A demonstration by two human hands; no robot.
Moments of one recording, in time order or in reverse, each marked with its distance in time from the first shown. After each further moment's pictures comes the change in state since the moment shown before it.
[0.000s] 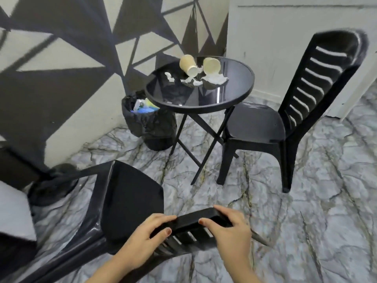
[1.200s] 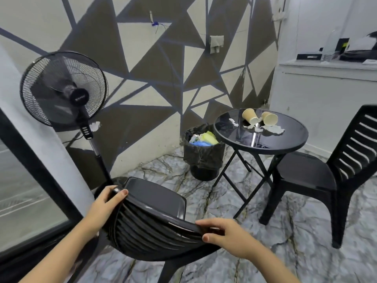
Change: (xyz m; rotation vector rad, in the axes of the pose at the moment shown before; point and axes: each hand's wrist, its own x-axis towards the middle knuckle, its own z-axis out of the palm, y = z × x) left_hand -0.231 -0.046 -0.299 -0.220 0.700 -0.047; right_hand -0.152 -0.176 0.113 -0.306 -1.055 -0.251
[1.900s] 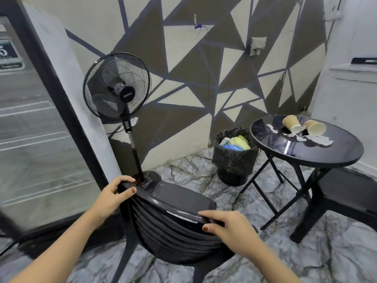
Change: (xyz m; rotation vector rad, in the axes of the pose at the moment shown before) left_hand -0.016 -0.020 -0.095 0.010 0.064 0.027; right_hand 0.041 -0.065 0.059 -0.415 0.126 -0.275
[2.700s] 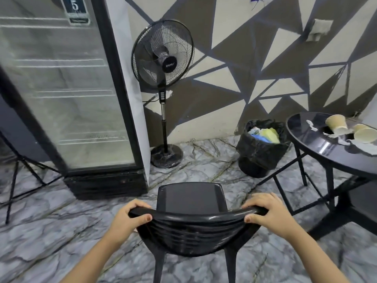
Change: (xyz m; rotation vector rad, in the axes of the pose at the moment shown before) left_hand -0.169 -0.059 0.041 -0.246 0.186 -0.250; right_hand -0.026 0.047 -0.016 -0.061 -0.101 -0.093
